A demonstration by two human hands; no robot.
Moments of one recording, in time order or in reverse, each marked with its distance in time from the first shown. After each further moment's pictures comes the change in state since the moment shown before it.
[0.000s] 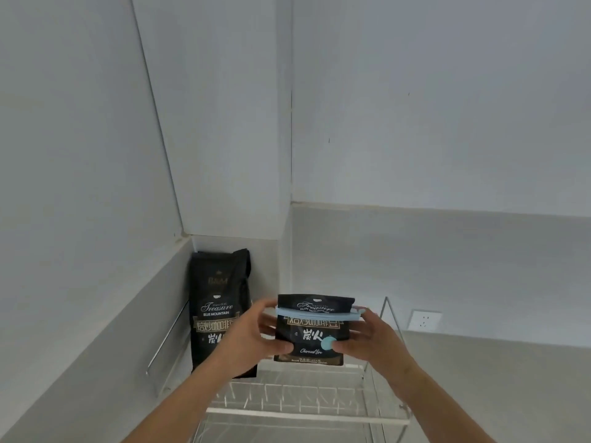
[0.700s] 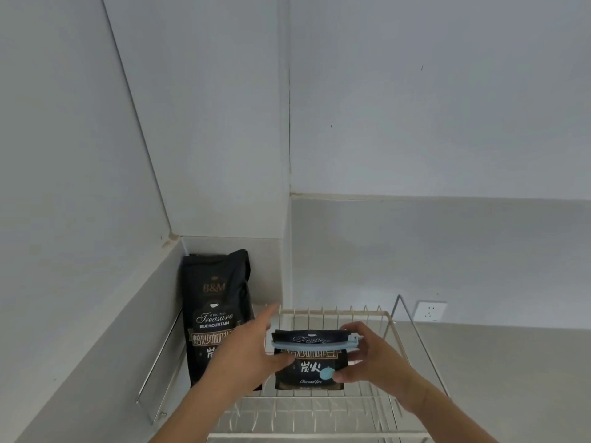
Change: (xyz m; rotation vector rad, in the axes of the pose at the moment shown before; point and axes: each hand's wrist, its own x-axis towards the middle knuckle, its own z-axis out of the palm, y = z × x) left_hand 0.010 -0.014 -0.006 0.386 -0.013 0.011; right_hand 0.027 0.035 0.015 -0.285 -0.106 0.190
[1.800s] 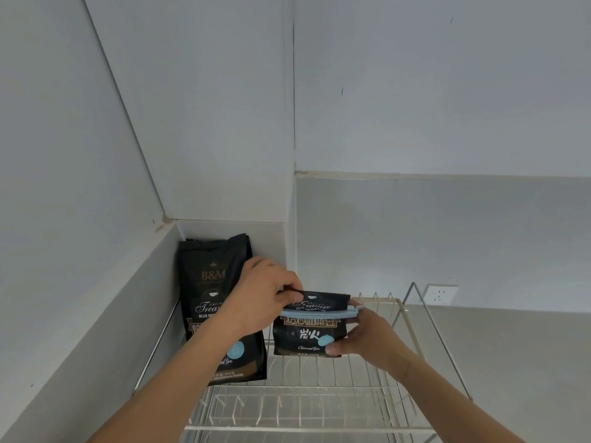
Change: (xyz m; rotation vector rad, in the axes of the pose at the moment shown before) left_hand 0.065 0.014 -0.026 0.155 0.094 0.352; right_hand 0.039 -0.005 0.013 -0.128 0.086 -0.041
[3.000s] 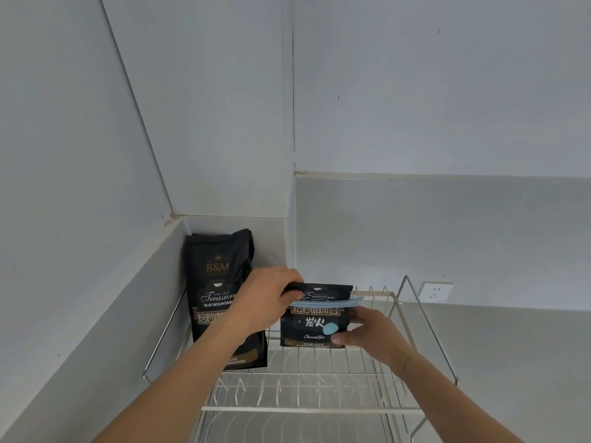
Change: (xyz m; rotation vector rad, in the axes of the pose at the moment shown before) left_hand -0.009 0.003 0.016 -0.005 -0.029 0.002; right_hand -0.007 0.014 0.000 -0.026 0.061 0.039
